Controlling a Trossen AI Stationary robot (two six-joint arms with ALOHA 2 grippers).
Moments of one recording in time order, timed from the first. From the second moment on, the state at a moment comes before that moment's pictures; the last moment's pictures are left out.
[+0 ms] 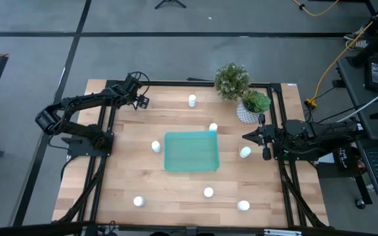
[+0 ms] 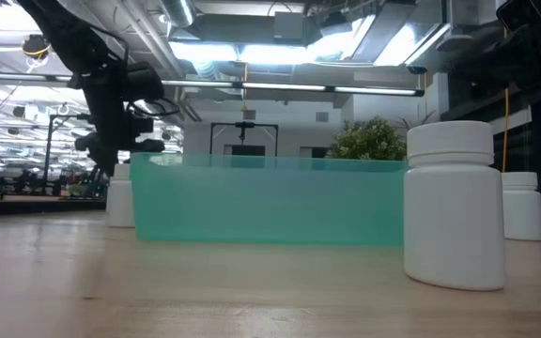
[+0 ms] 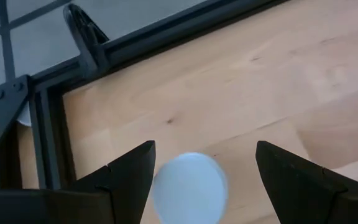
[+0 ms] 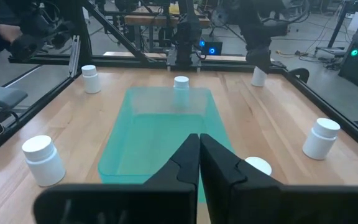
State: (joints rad) left arm 0.85 1.28 0.61 -0.35 -0.33 -0.28; right arm 0.15 0.23 0.22 -0.16 0.15 -0.01
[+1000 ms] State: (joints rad) left arm 0.90 1.21 0.63 -0.50 -0.24 -0.25; right arm 0.15 0.23 0.22 -0.16 0.15 0.00
